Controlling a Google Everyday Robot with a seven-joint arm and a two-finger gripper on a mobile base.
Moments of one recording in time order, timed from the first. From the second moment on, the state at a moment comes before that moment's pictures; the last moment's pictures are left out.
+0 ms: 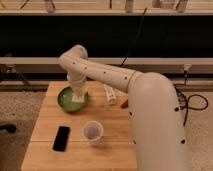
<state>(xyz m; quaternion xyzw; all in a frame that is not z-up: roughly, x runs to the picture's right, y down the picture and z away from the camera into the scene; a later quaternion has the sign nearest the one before) -0.151 0.016 0.829 -0.22 -0.20 -0.52 0.80</state>
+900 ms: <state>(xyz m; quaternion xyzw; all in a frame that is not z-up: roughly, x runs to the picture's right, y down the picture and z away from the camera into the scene) -0.157 0.013 0.836 -0.21 -0.21 -0.53 0.79</state>
